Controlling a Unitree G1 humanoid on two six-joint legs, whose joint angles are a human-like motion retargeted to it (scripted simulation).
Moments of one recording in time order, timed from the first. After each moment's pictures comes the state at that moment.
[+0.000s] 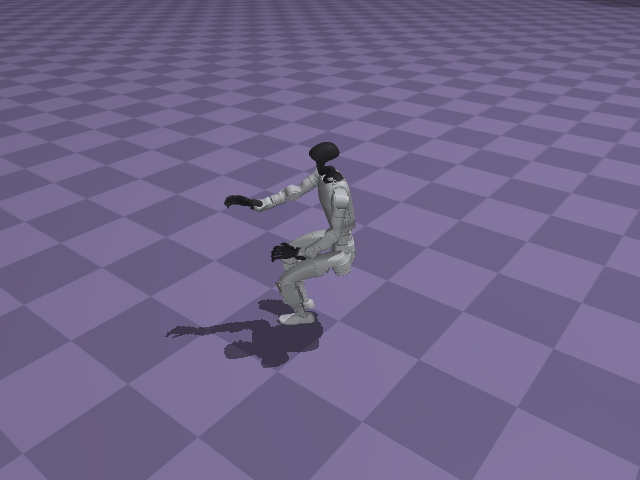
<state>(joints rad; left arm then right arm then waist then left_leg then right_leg) -0.39 0.11 -0.35 0.80 1.07 -0.36 0.58 -1.23 -0.22 -0.05 1.28 -0.39 -0.21 -0.61 0.18 -0.10 0.14 -1.24 -0.09 0.32 1.41 -0.37 0.20 -1.27 -0.39 -0.11 1.48 -0.32 -0.02</state>
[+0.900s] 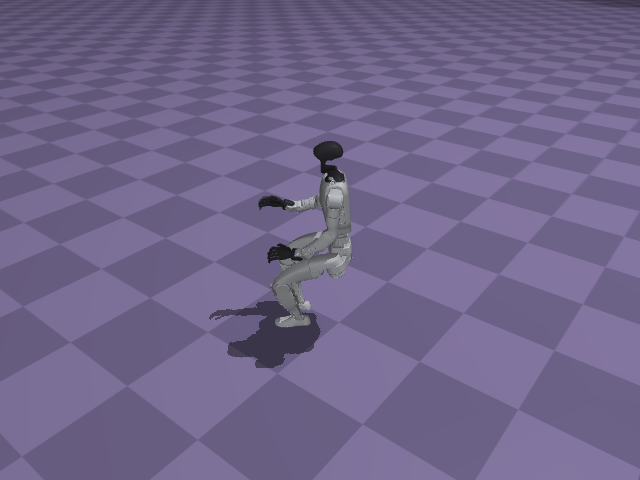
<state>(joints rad) -0.24 0.16 -0.22 0.76 1.02 -0.33 0.59 -0.30 -0.30 -0.02 0.47 -0.18 -0.51 -0.18 0.05 -0.07 0.05 -1.23 0.01 0.31 1.44 -0.40 0.19 -1.27 -0.30 -0.12 1.46 -0.29 -0.04</state>
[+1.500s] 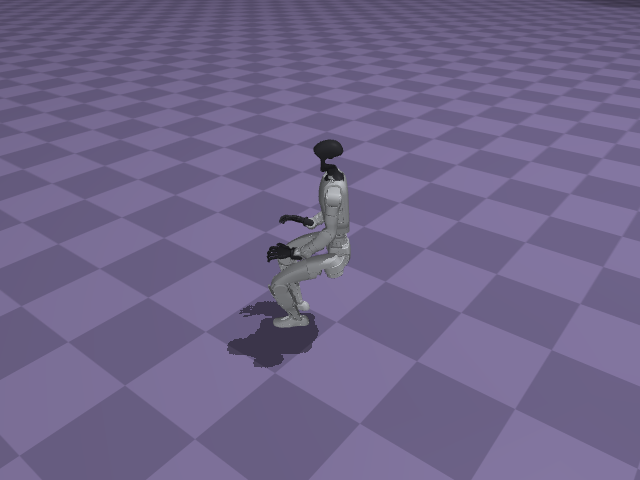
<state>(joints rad) -0.20 0.15 -0.22 0.76 1.00 -0.33 0.60 0.07 -0.12 -0.05 0.56 -0.85 -0.48 -0.80 0.05 -0.03 0.04 -1.22 0.03 0.31 1.45 -0.40 0.18 -1.26 -0.27 -0.12 1.45 -0.28 -0.04</state>
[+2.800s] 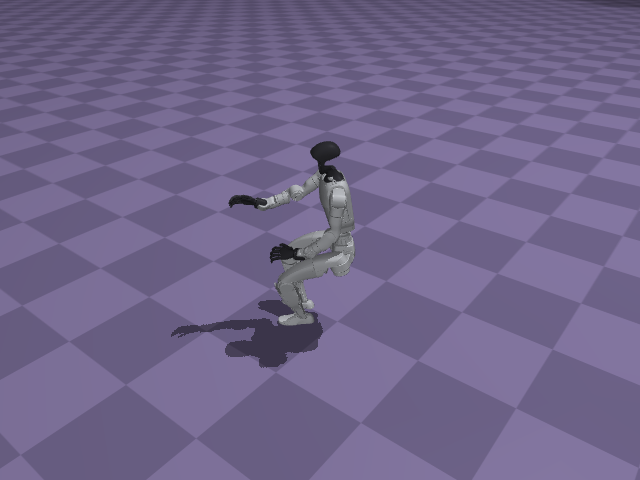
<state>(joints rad) -0.34 0.14 -0.26 0.79 1.05 -0.37 0.57 -1.17 -0.18 -0.07 1.25 -0.51 -0.38 -0.47 0.13 -0.08 0.12 -1.23 -0.05 0.32 1.42 -0.39 0.19 -1.27 -0.35 -0.12 1.47 -0.31 -0.03</state>
